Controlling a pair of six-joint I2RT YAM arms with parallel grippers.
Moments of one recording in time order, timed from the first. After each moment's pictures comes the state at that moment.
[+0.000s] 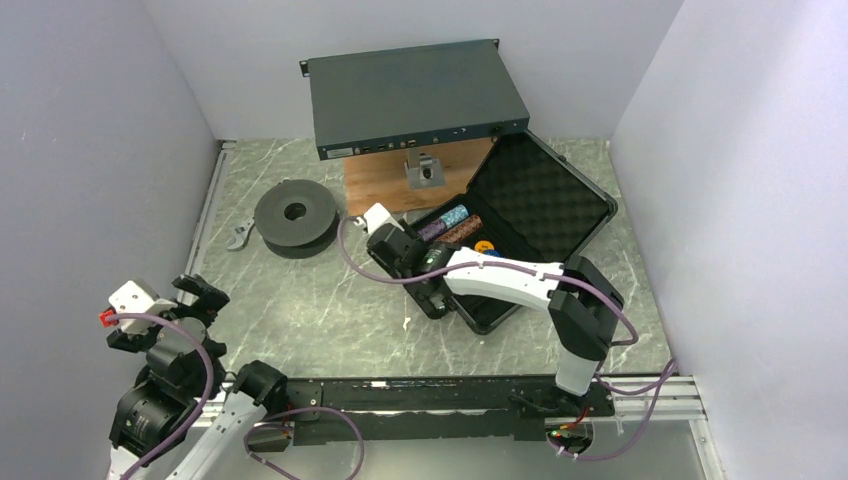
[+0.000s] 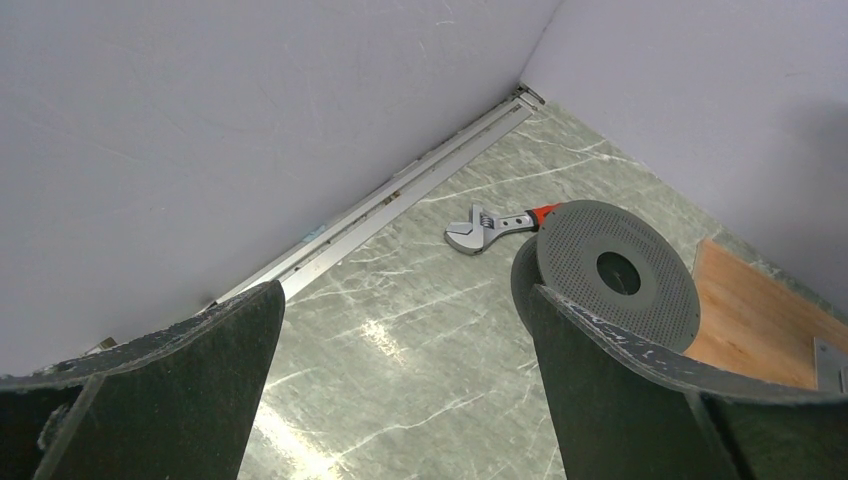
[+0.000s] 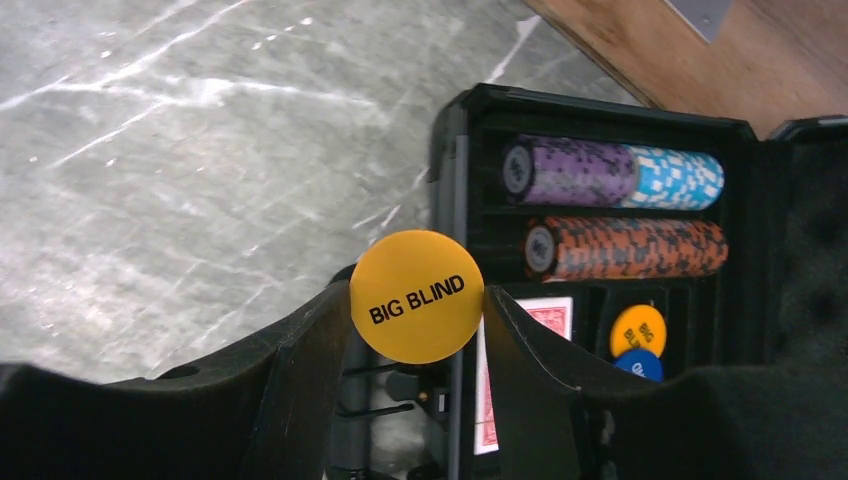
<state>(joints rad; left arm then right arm) -0.48 0.14 0.84 -0.92 -1.15 -0.51 1.07 1.77 1.30 -0.35 0.52 0.05</state>
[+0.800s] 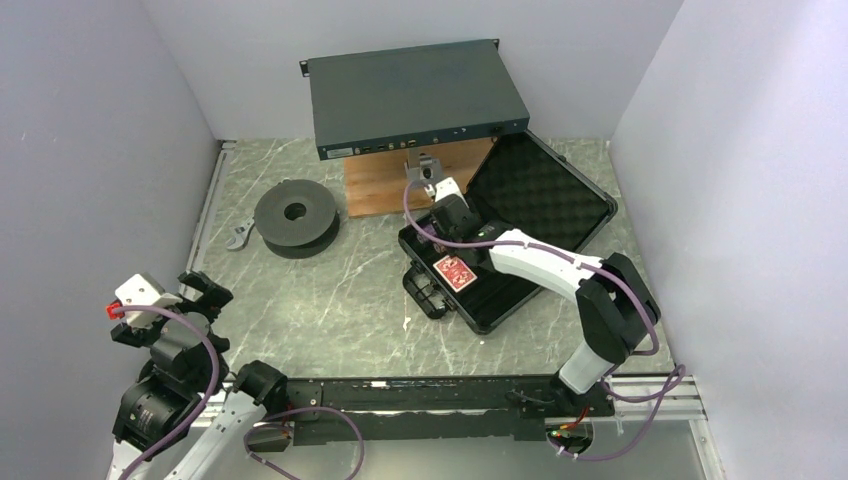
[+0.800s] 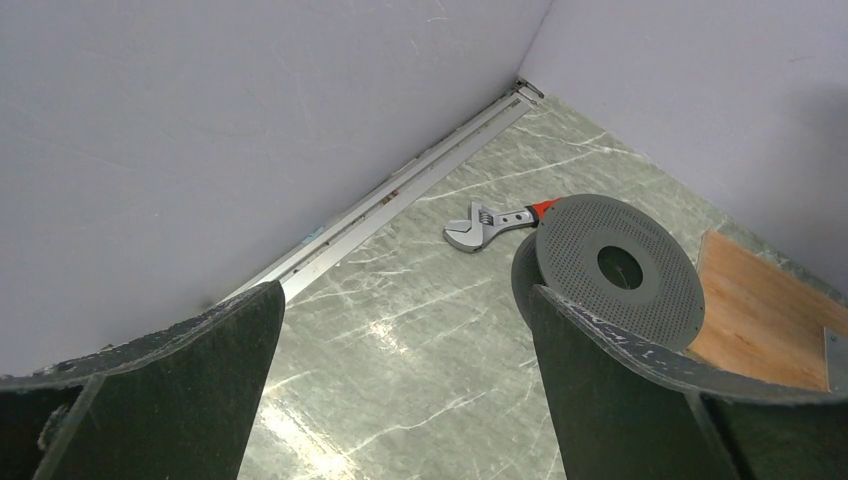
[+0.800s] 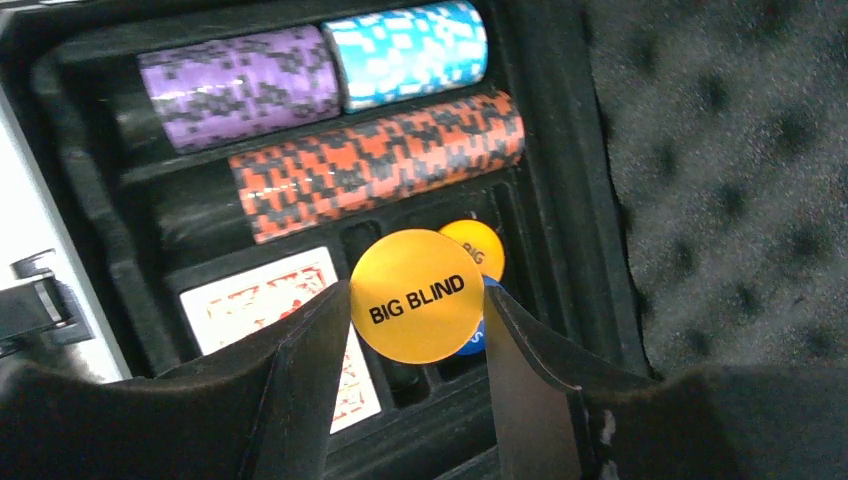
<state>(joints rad) -0.48 0.17 0.83 -0.89 -1.14 -0.48 0.75 1.62 1.11 -0.34 0.52 0.05</state>
